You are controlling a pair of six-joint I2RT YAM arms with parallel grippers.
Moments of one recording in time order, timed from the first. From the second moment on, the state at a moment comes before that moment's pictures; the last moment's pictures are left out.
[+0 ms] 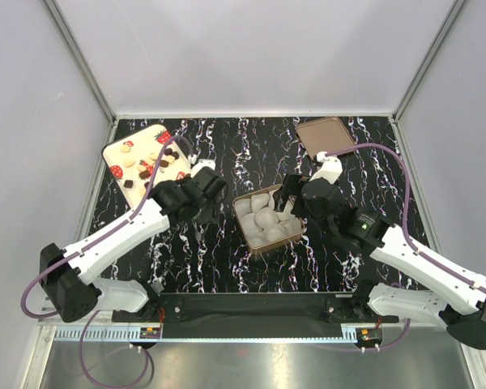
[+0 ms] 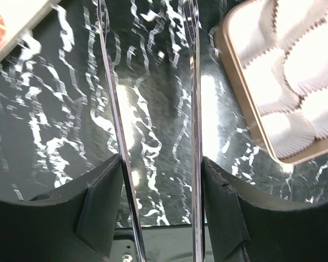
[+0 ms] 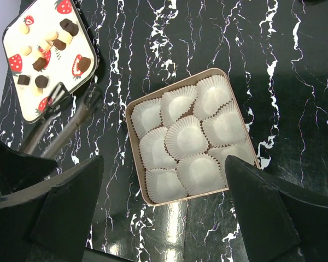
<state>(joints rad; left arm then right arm) -0.82 1.28 1.16 -0.98 -0.40 -0.64 0.91 1.02 1.02 -0.55 0.52 0.74</state>
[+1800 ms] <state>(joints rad) -0.30 1.53 1.18 -0.74 -0.16 -0.33 0.91 1.00 1.02 -0.54 0.59 0.65</state>
